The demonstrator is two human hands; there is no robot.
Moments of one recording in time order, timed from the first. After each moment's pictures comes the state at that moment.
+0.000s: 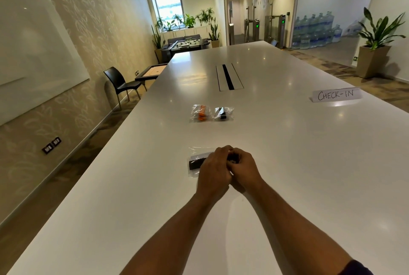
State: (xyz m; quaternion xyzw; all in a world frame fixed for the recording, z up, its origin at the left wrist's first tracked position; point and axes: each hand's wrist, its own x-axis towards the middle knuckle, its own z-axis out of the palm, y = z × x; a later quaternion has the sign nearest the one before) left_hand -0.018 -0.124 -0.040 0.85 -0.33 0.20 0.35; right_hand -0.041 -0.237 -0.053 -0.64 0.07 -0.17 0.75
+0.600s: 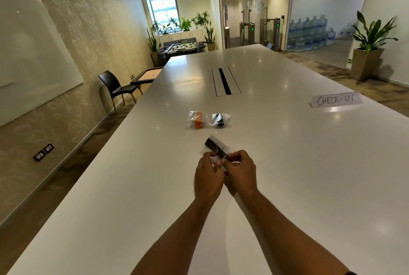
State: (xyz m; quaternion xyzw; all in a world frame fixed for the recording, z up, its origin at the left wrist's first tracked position) left_hand 0.025 -0.142 -0.052 0.87 -0.13 0.09 0.47; right_hand -0.019 -0.235 -0.040 -0.66 0.21 -0.26 0.67
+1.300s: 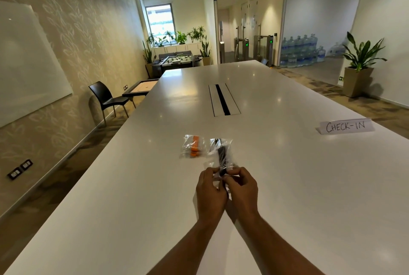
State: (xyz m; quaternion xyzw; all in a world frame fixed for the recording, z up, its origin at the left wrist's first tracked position) left_hand 0.103 -0.184 -0.047 0.83 -0.15 0.14 0.51; right_hand 0.061 -0.256 -0.036 -0.57 0.17 -0.32 0.74
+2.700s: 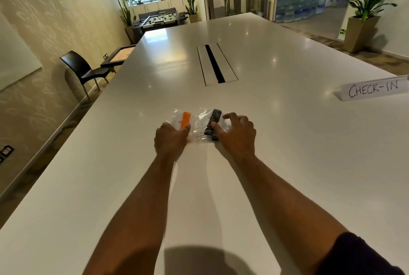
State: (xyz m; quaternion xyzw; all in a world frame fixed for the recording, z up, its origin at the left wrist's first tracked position) left_hand 0.302 -0.182 -0.018 0.93 -0.02 0.02 0.37; right_hand 0.215 -0.342 -0.046 -0.86 0.26 -0.26 0.36
